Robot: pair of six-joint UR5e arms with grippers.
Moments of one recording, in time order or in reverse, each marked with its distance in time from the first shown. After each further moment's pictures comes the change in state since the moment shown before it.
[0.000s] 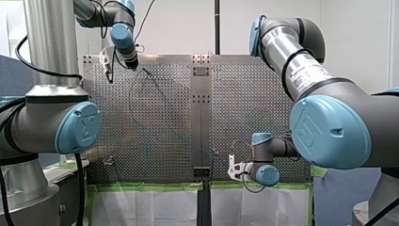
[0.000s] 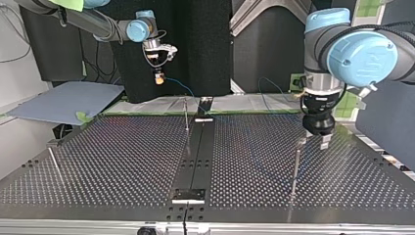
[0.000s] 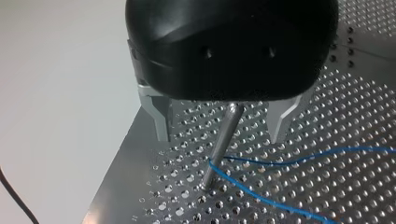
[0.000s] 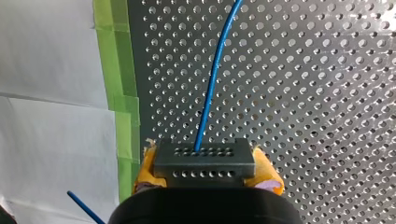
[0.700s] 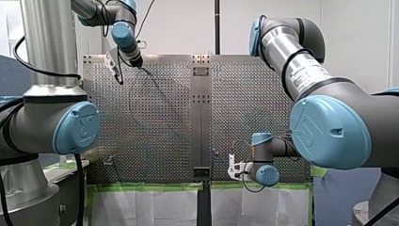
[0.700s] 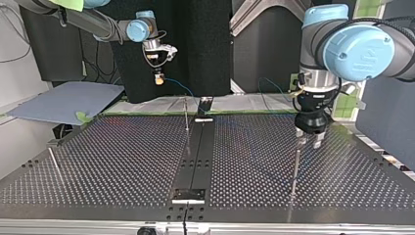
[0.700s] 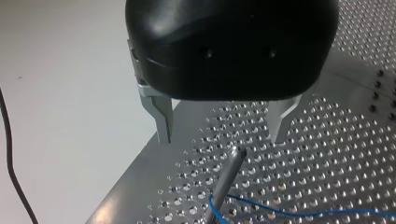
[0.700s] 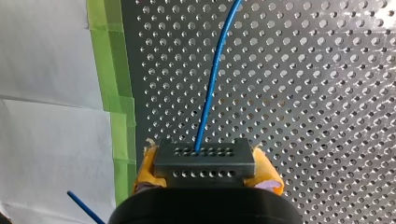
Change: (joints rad) left arm -0.026 0.009 0.000 0.001 0.041 -0.214; right arm 0.000 0.000 0.000 -0.012 0.001 0.007
